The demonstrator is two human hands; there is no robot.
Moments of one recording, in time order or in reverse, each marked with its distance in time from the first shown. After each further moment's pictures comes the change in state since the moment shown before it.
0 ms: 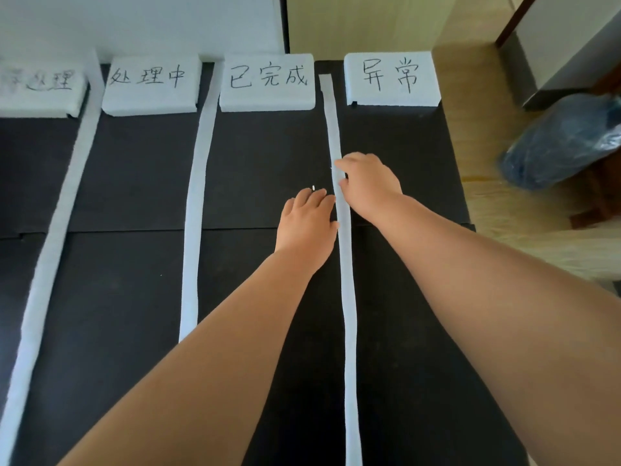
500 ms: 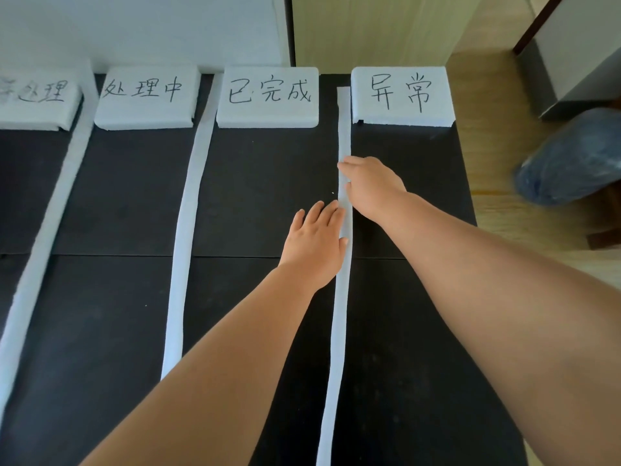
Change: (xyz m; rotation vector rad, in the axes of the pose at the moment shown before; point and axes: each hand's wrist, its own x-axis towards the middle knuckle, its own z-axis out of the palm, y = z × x) left_hand 0.048 -0.002 0.021 0.105 -0.106 0.082; right_hand 0.067 0.026 0.007 -0.087 -0.098 -0.054
